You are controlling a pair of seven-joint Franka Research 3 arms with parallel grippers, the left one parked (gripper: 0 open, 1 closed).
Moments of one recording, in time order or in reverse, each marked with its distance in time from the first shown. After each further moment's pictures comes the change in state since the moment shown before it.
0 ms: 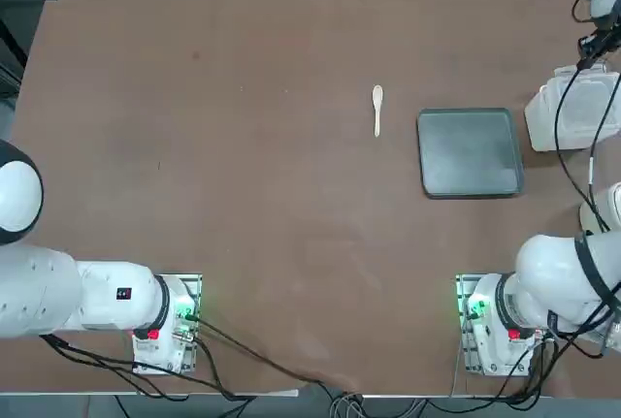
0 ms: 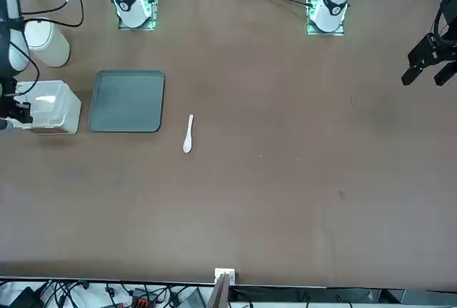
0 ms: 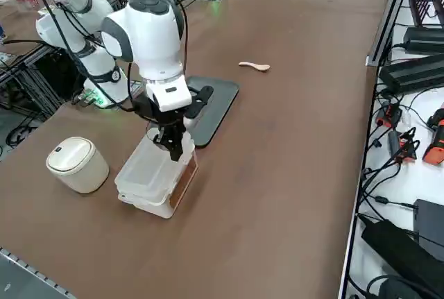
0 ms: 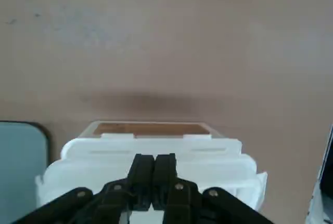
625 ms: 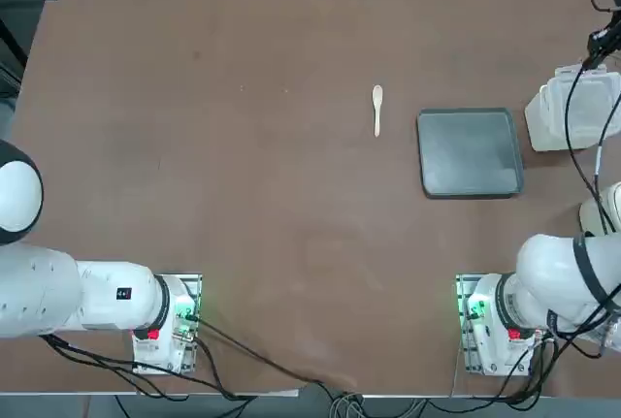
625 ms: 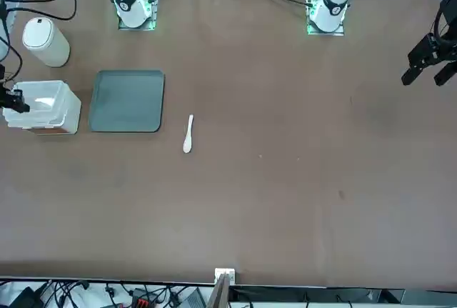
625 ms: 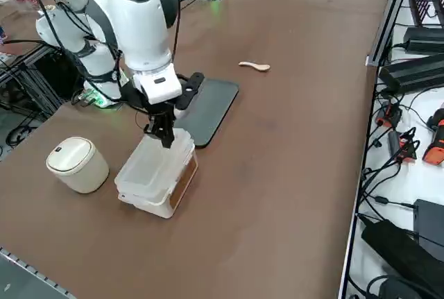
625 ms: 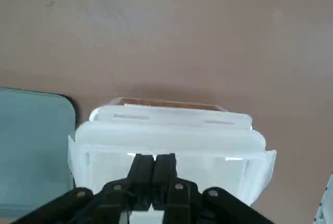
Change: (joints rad) arm -0.029 -0.045 0.000 0.000 0.083 -0.098 -0.123
